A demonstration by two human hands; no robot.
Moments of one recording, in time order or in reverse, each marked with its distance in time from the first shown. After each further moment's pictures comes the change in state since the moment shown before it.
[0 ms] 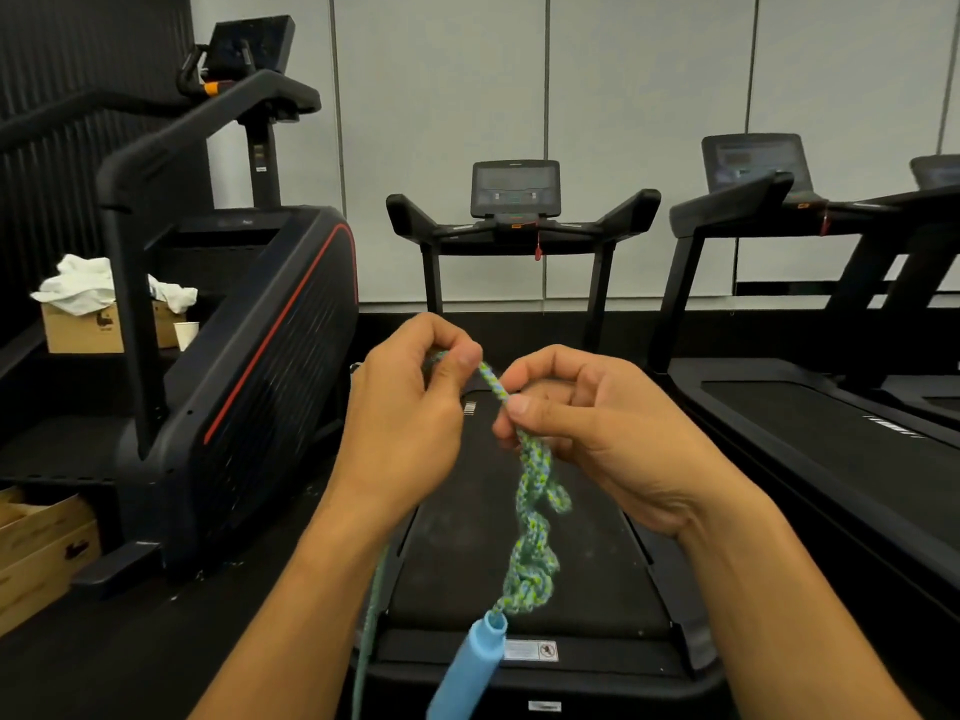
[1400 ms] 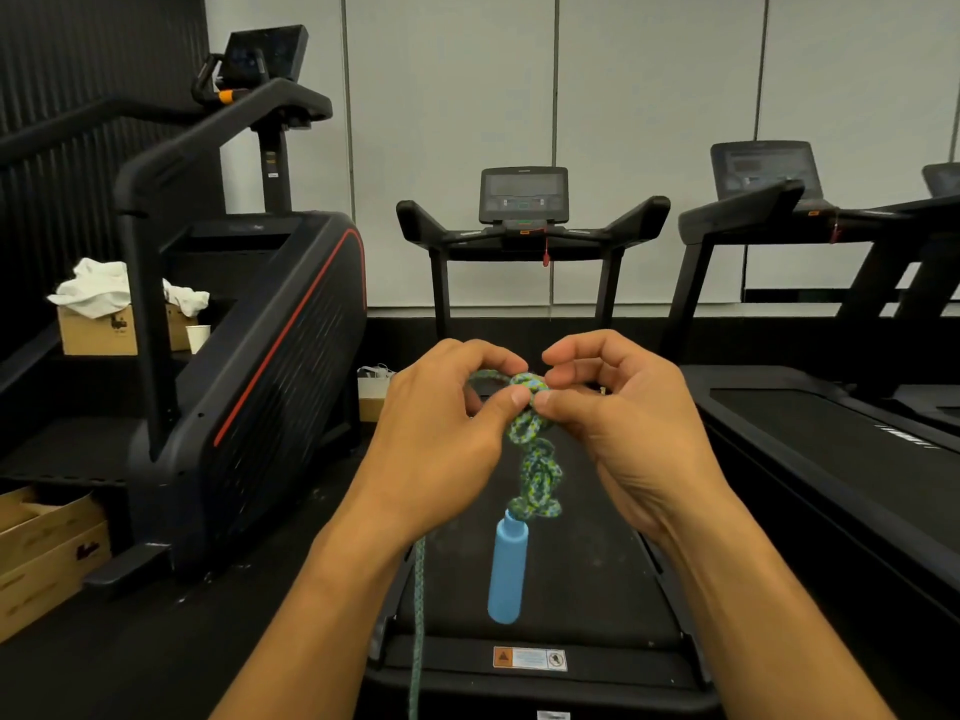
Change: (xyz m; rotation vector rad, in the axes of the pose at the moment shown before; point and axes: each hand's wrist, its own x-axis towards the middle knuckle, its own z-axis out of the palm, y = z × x) left_hand -0.005 0.007 -0.005 0.229 -0.155 0.062; right_hand 0.008 0.003 0.013 0.024 0.361 -0.122
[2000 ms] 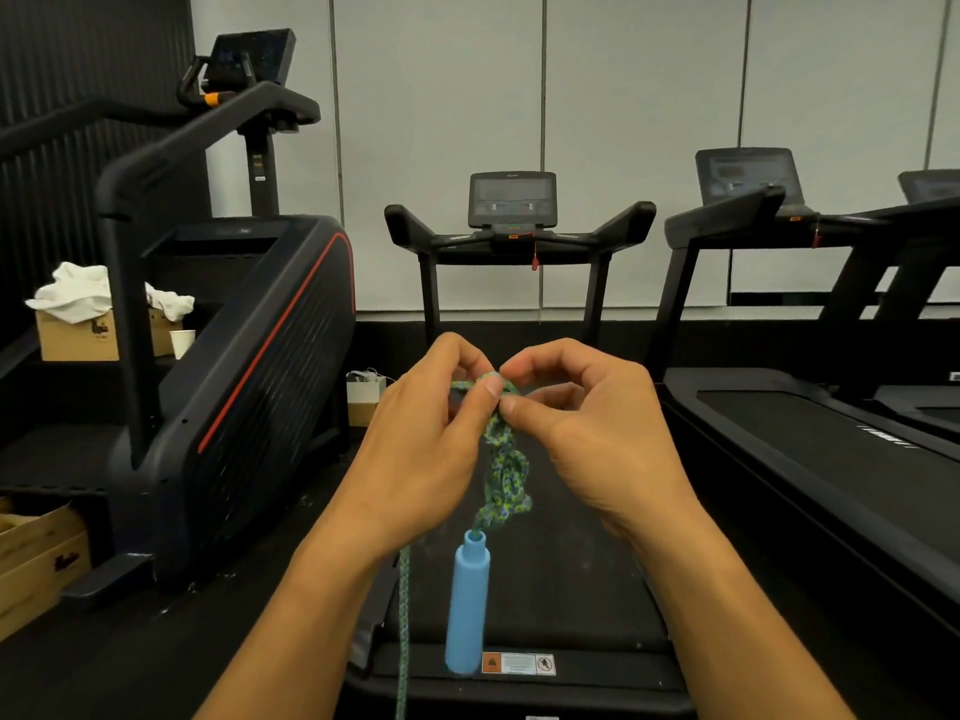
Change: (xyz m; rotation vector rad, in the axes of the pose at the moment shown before) left_hand 0.001 -0.002 0.003 -0.094 -0.042 0.017; right_hand -0.006 -0.004 0.005 -0.296 -0.018 -0.129
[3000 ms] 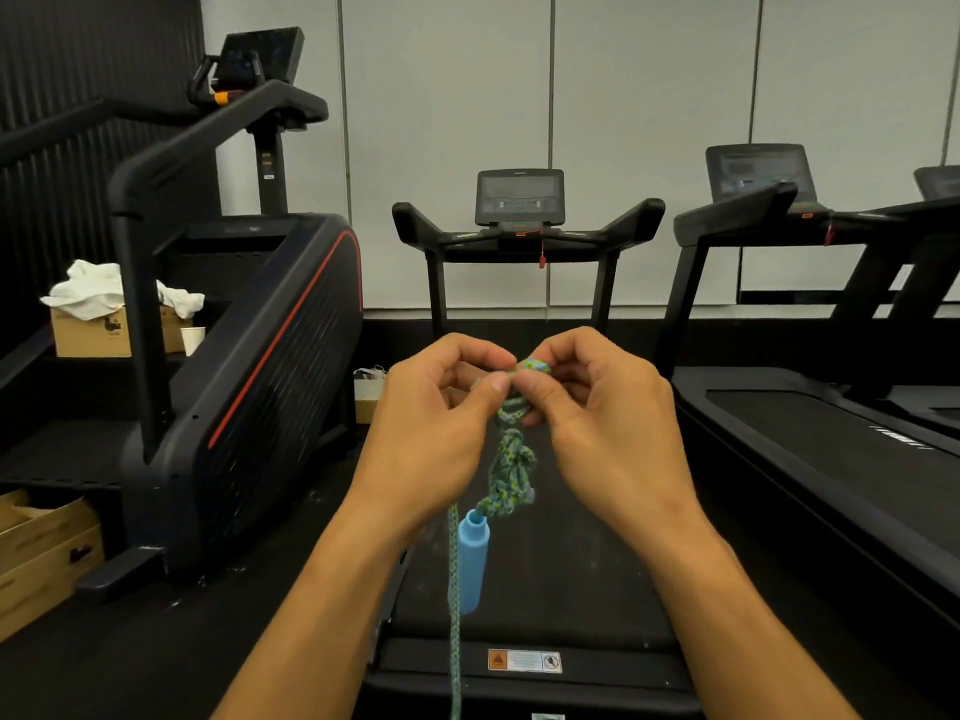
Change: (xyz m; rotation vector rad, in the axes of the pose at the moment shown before) left_hand 0.003 -0.002 0.008 -0.324 0.105 -0.146; right_hand 0.002 0.010 0.002 -0.181 0.094 -0.190
